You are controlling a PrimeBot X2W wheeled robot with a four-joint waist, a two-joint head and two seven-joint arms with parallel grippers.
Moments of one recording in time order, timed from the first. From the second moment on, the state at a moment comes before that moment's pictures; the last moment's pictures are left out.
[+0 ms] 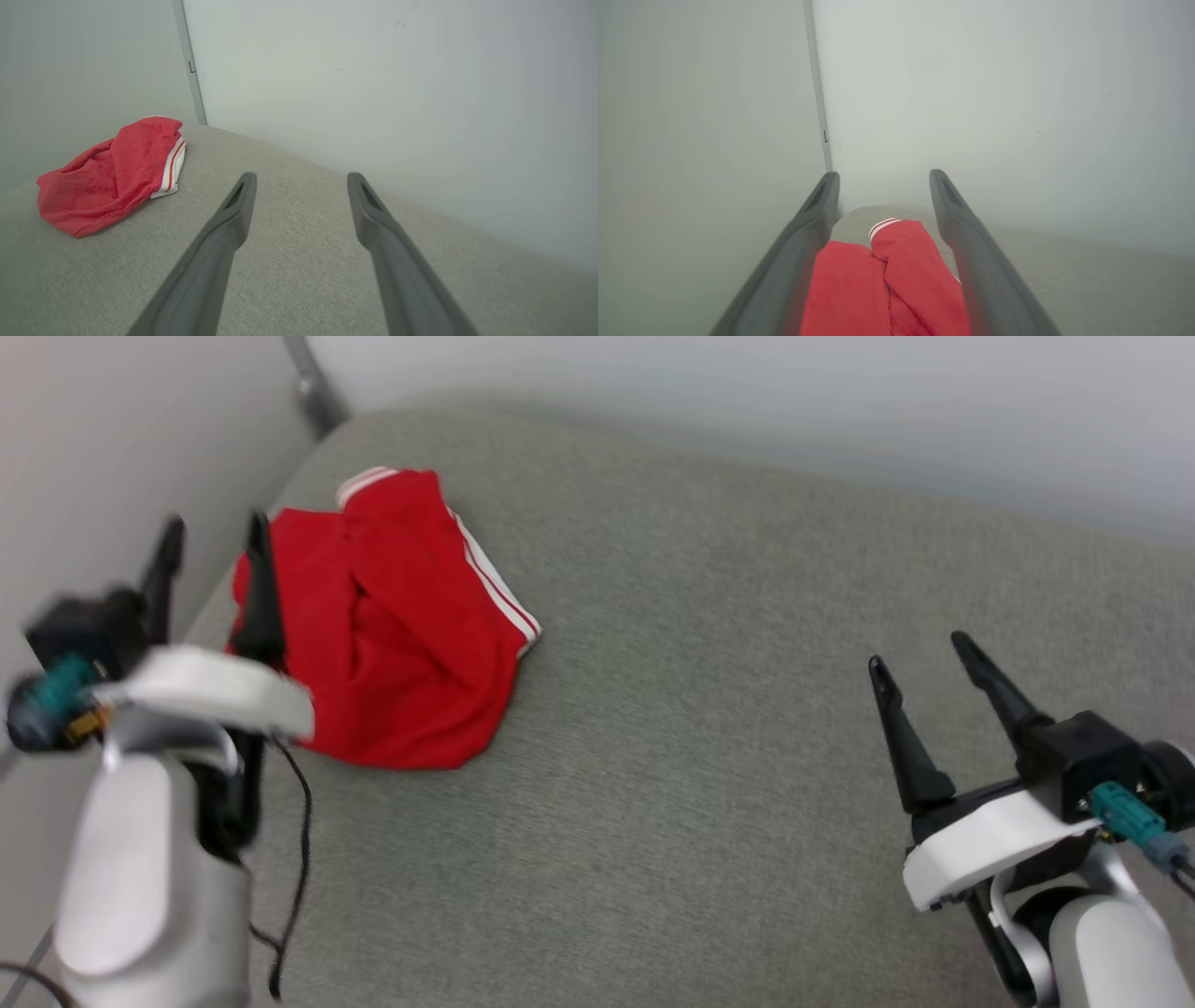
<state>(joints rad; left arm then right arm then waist) -0.45 0.18 0.07 0.27 -0.25 -0.07 -0.14 -0.15 -0.09 0.09 -0.10 0.02 0.13 0.06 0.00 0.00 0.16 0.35</state>
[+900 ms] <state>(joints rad) -0.77 0.46 0.17 0.69 -0.53 -0.09 0.79 -0.25 -0.11 0.07 -0.15 0.01 0.13 0.06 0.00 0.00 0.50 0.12</state>
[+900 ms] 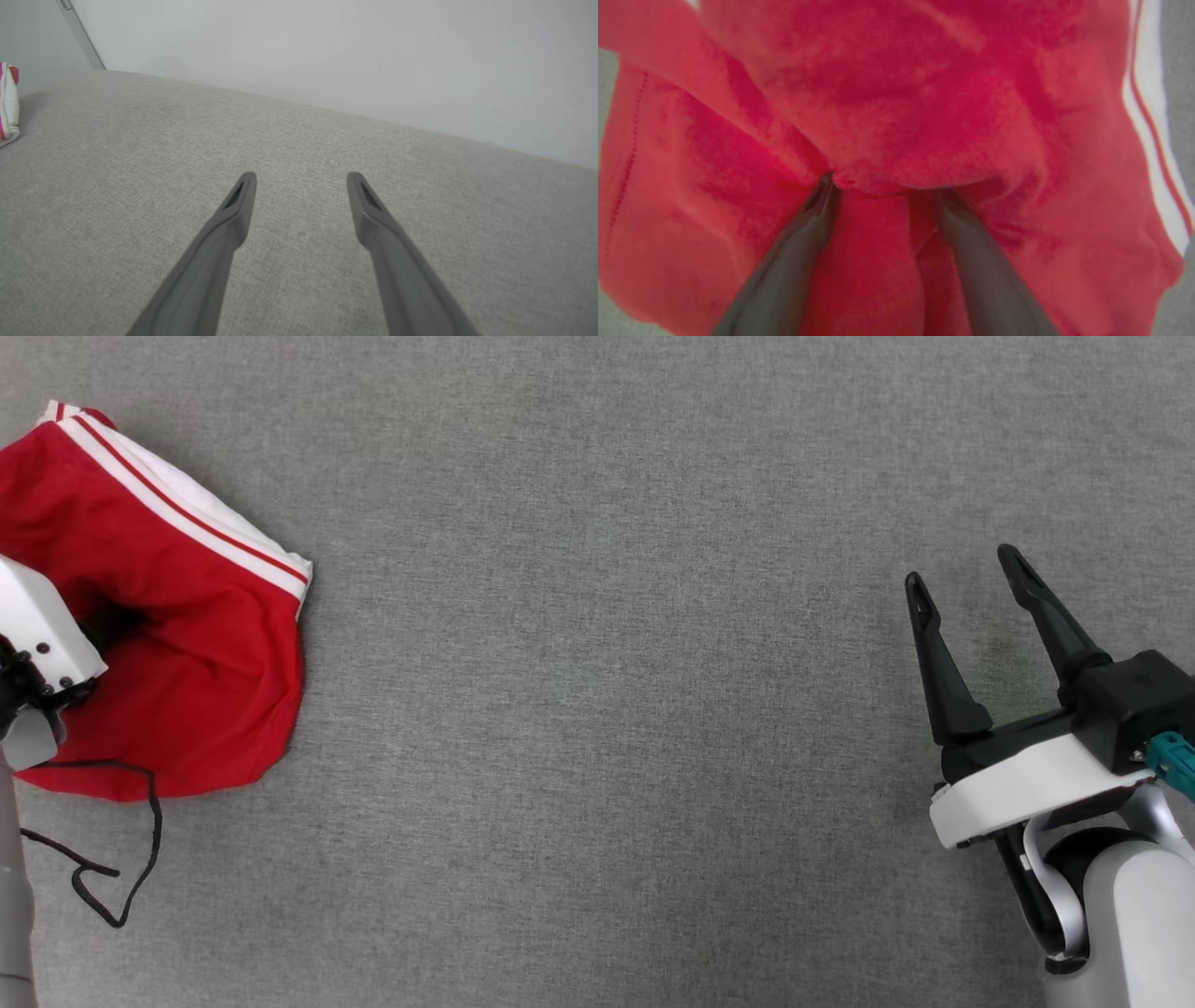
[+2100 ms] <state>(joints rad) -0.90 0.35 -0.03 0.56 -0.34 -0.11 0.01 -0.11 -0.05 0.01 -0.07 0.04 0.13 0.02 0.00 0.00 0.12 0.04</state>
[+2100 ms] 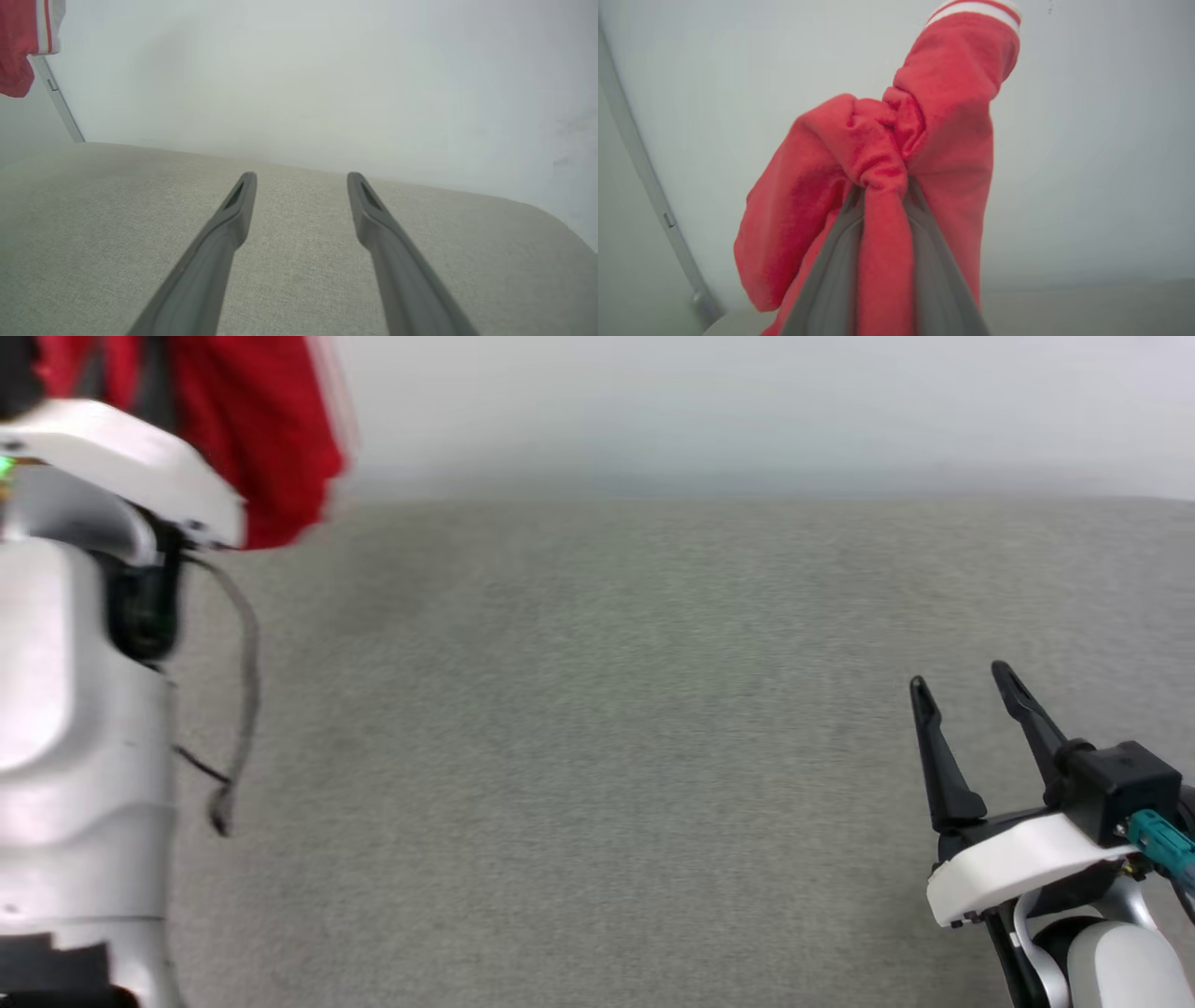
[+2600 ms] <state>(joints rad) -0.56 0.08 -0.33 0.52 -0.43 -0.13 0.03 -0.05 -0.05 -0.04 -0.09 0.10 0.13 0.02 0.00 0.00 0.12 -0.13</state>
